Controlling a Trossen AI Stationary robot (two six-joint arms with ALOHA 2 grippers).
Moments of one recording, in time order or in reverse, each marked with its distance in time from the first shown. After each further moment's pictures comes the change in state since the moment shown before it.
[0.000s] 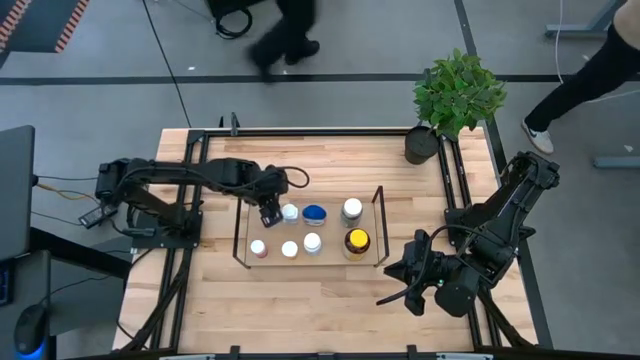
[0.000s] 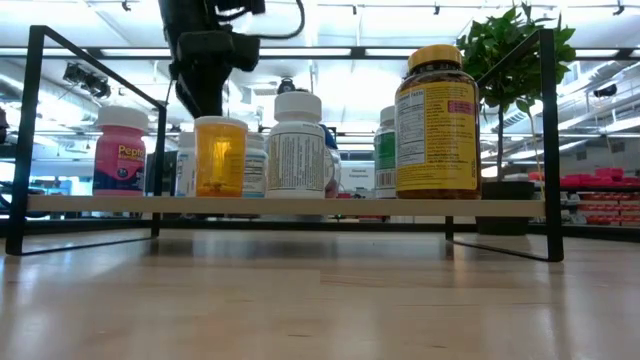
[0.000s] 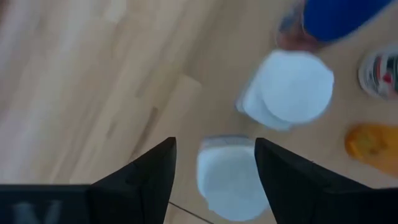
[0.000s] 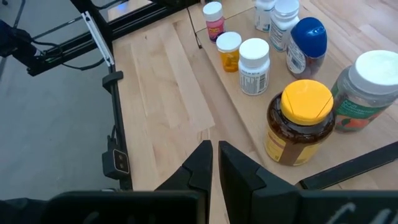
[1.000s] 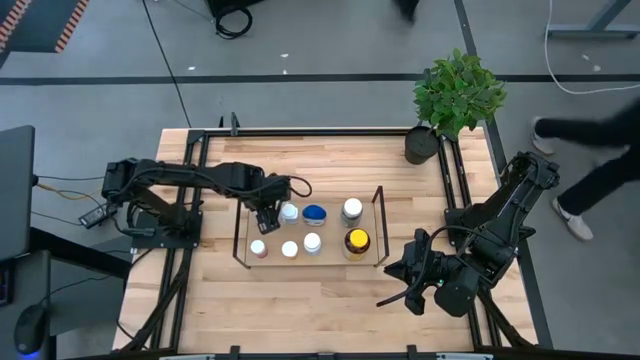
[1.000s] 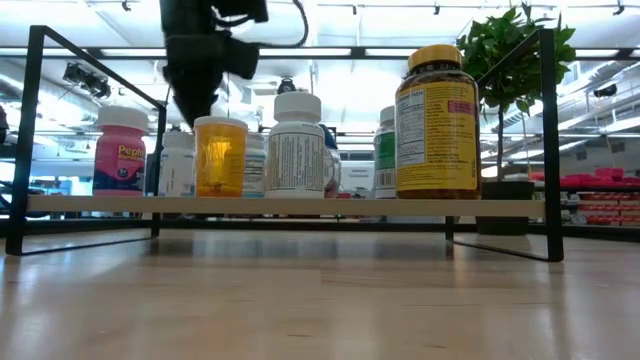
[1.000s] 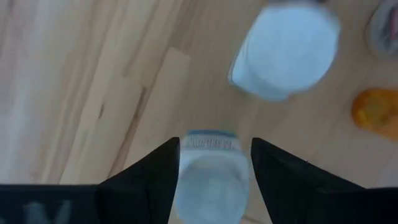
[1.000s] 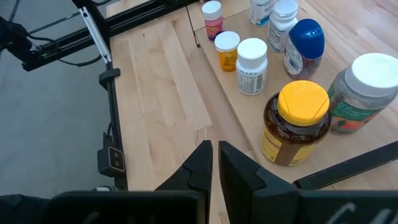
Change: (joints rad) left arm -0.026 0.054 0.015 -0.077 0.039 0.033; right arm 0.000 0.000 0.000 -0.011 0.000 -0.019
